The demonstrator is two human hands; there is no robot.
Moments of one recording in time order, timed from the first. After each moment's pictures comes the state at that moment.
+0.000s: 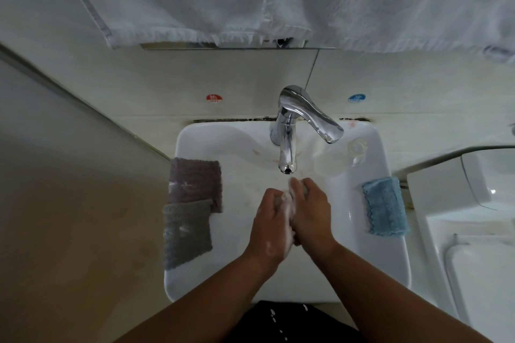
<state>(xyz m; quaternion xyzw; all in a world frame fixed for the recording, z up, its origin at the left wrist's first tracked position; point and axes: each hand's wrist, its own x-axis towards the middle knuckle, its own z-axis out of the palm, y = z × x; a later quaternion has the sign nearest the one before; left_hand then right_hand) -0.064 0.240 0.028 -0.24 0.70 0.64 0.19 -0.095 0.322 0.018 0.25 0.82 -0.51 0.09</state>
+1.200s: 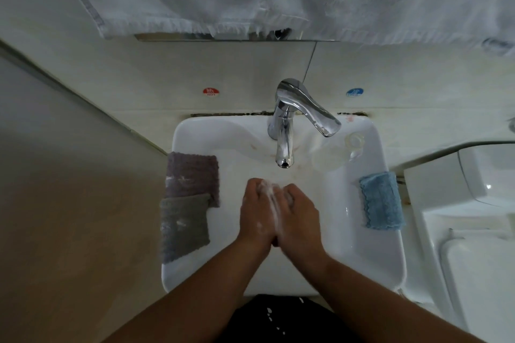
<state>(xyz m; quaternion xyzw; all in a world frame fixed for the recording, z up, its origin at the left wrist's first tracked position) -0.077 0.228 0.018 -0.29 0.72 0.61 0.14 -0.066 0.306 0.032 0.20 0.82 -0.52 0.12</state>
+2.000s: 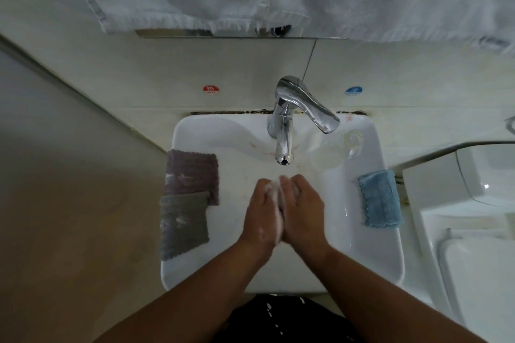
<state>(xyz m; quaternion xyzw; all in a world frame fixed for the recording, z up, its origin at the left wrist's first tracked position) -0.068 0.235 0.040 -0.28 0.66 0.67 0.17 -0.076 0.314 0.027 0.22 0.83 -0.51 0.08</state>
